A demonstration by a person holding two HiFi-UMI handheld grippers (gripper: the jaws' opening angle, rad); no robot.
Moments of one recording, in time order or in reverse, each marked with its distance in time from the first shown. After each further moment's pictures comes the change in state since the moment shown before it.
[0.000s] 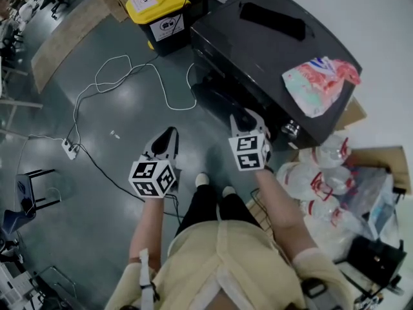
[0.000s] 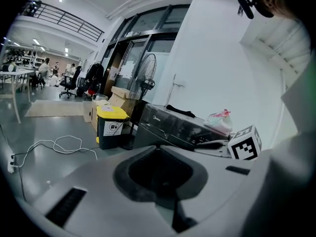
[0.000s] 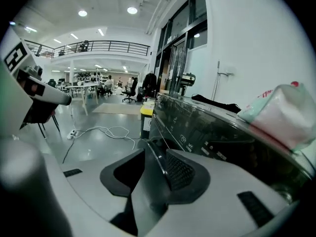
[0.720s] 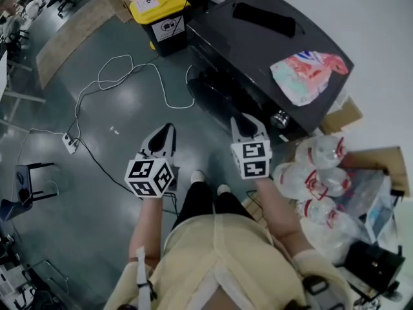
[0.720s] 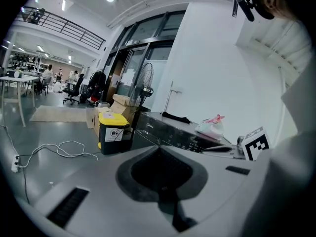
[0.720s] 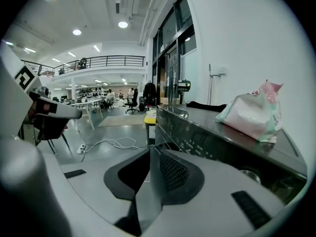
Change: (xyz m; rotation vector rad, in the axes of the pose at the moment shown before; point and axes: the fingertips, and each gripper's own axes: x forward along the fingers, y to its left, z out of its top) left arm -0.037 -0.049 0.010 0.014 -0.071 0.041; right arm -0.080 -0.004 0.003 0.114 -0.089 0.080
